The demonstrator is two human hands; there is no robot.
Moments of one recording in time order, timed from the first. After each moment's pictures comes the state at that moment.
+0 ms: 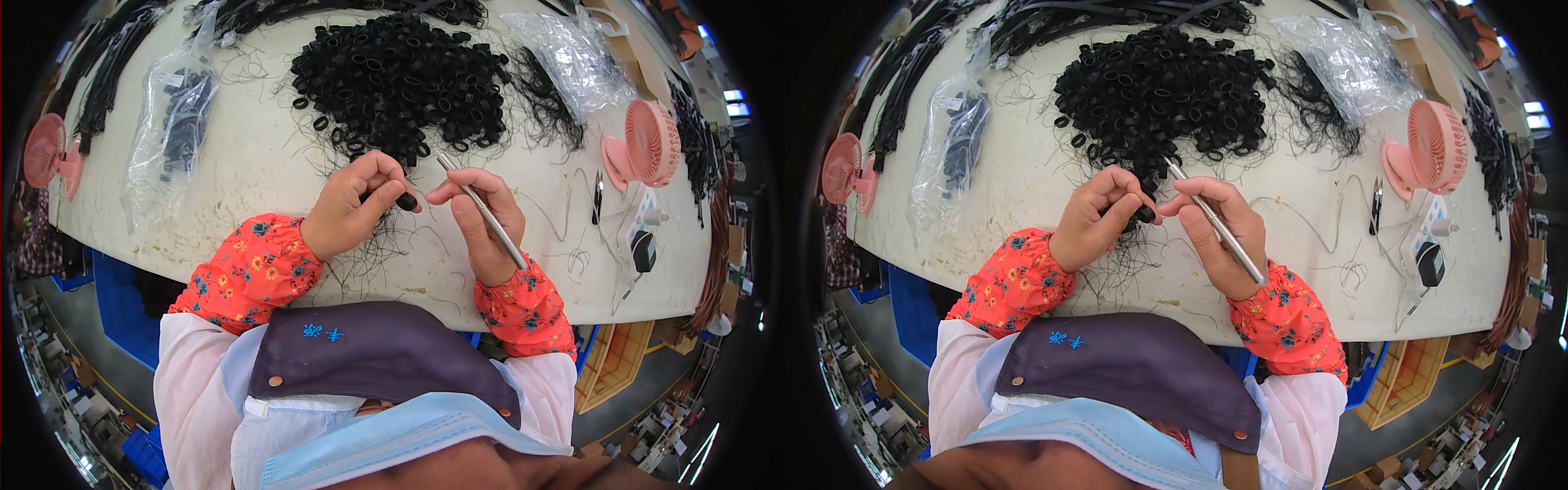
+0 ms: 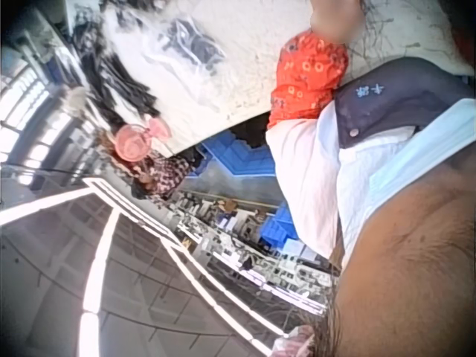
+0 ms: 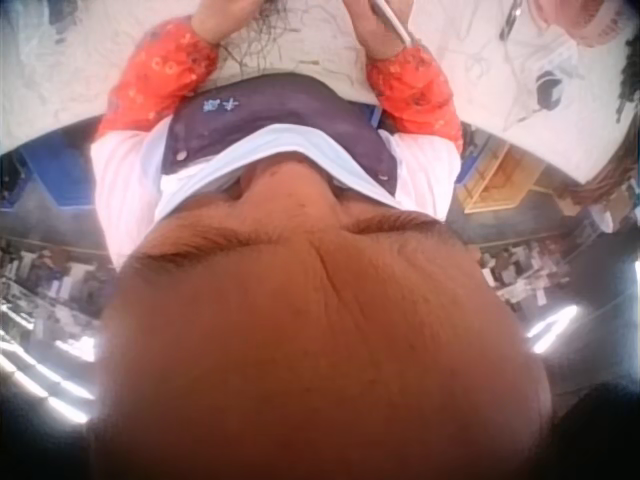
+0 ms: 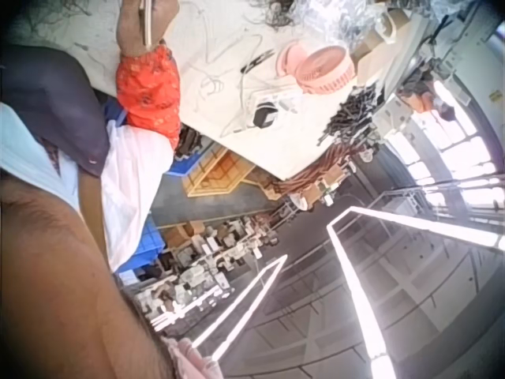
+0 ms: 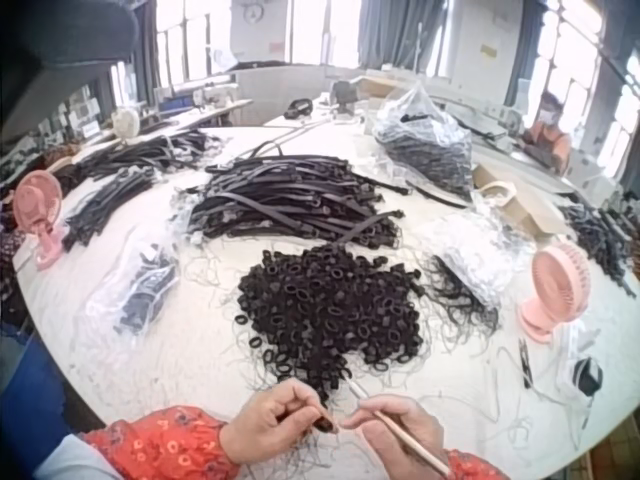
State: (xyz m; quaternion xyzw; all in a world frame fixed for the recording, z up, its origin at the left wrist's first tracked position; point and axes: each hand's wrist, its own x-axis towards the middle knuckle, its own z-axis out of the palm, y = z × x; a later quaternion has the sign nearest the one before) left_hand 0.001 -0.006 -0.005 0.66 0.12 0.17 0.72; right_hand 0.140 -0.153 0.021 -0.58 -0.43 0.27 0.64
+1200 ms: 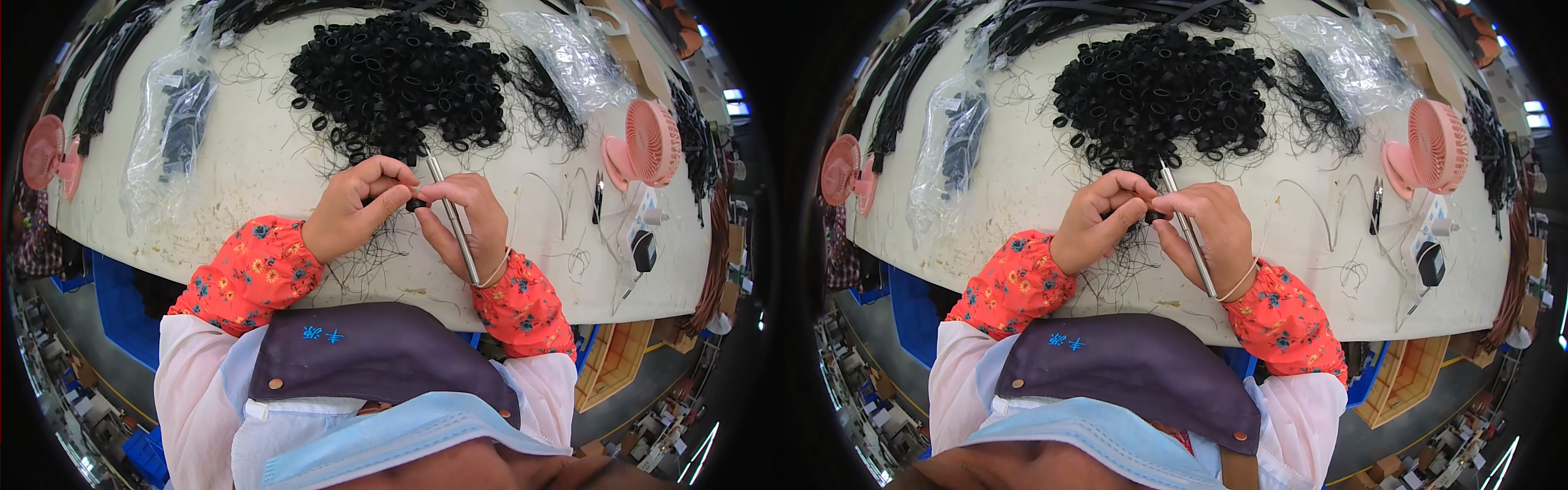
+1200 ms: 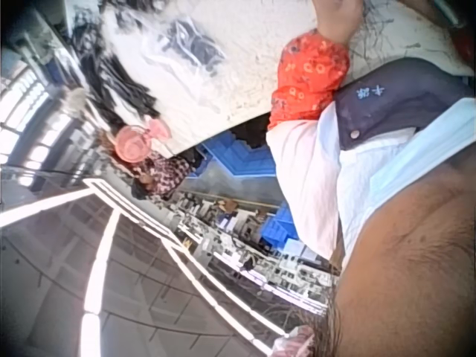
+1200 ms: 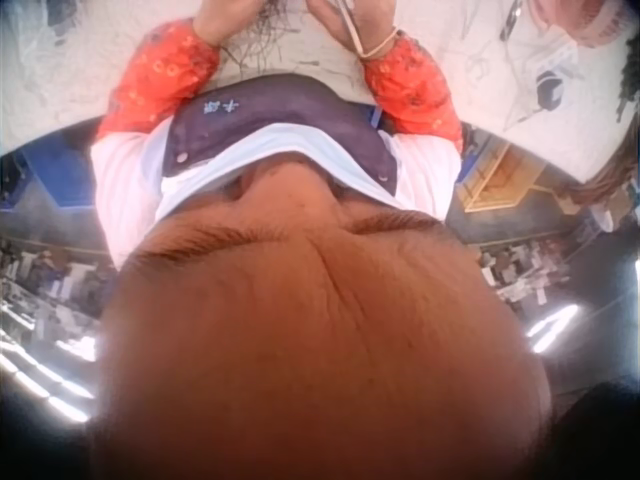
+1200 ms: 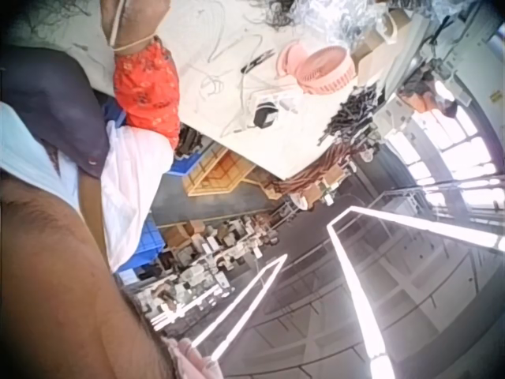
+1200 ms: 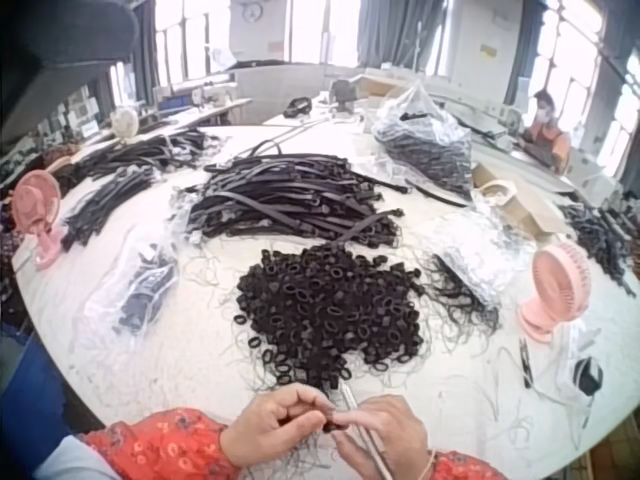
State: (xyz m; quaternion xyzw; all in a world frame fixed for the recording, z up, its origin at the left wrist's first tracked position) left_hand -0.001 -0.009 0.003 0.63 0.18 0.13 0.74; right_hand 0.146 -0.141 0.001 -0.61 -0.62 0.02 0.49
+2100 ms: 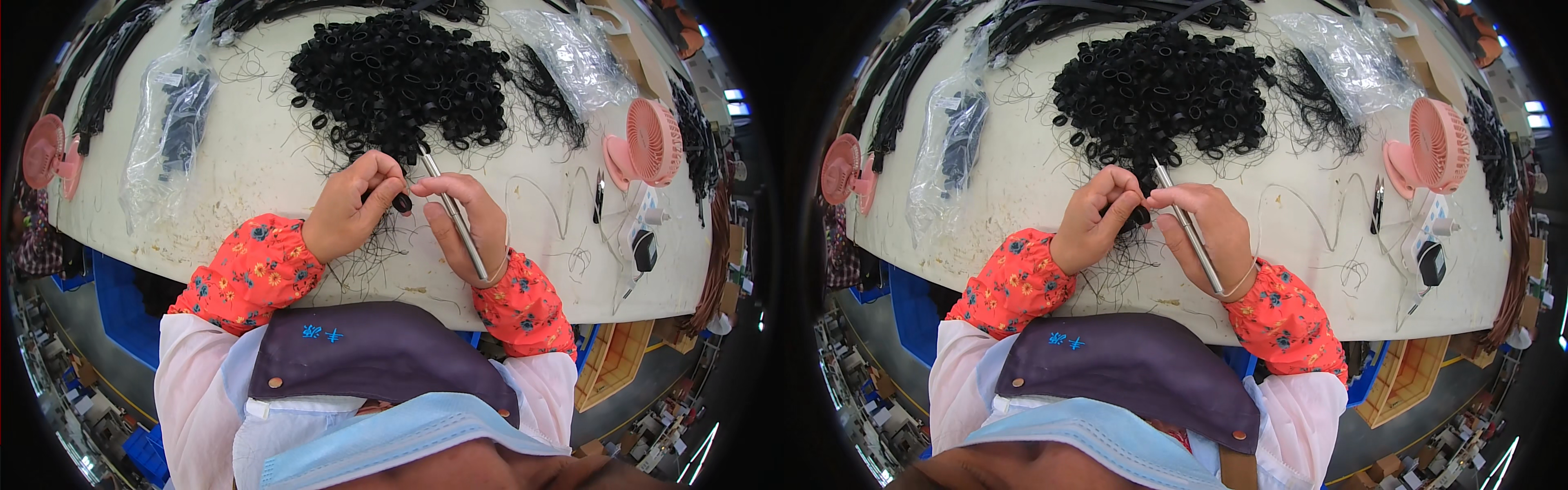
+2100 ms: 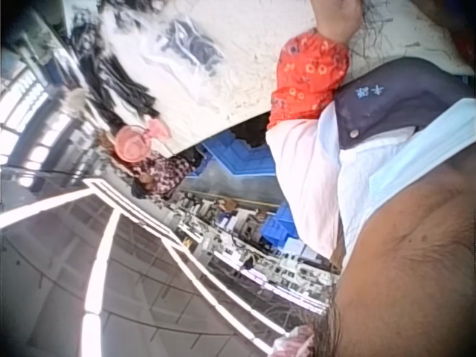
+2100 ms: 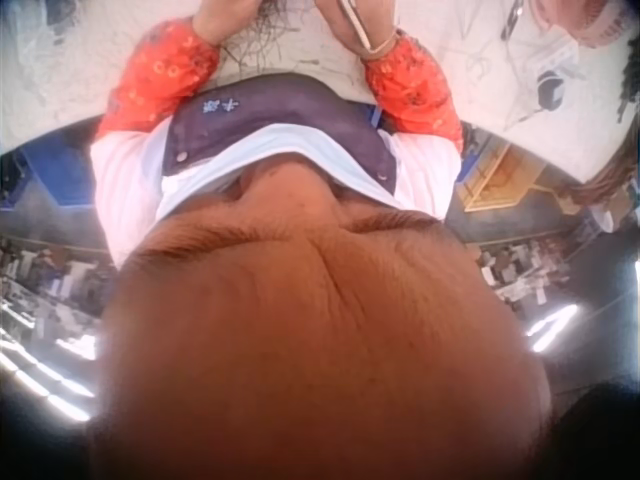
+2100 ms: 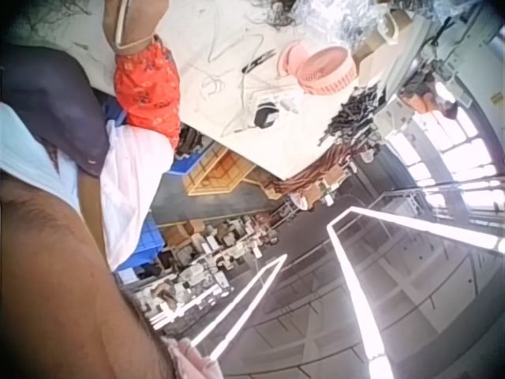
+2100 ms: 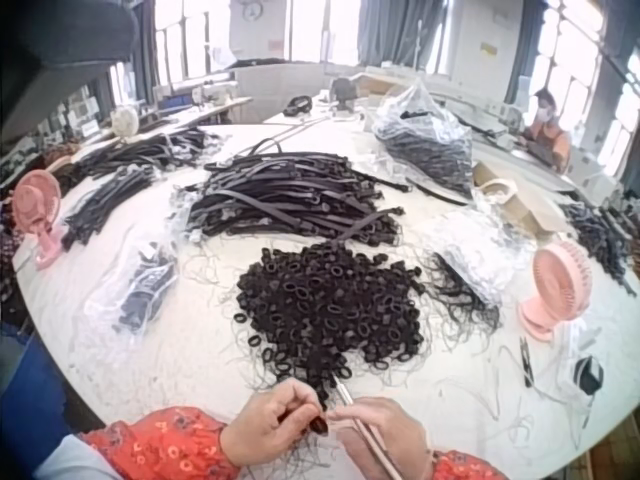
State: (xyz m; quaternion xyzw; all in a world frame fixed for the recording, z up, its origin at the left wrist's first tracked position) left_hand 0.001 -0.008 -0.008 0.72 0.15 0.20 0.65; right_hand 0.141 -0.143 0.005 -0.61 -0.57 0.12 0.55
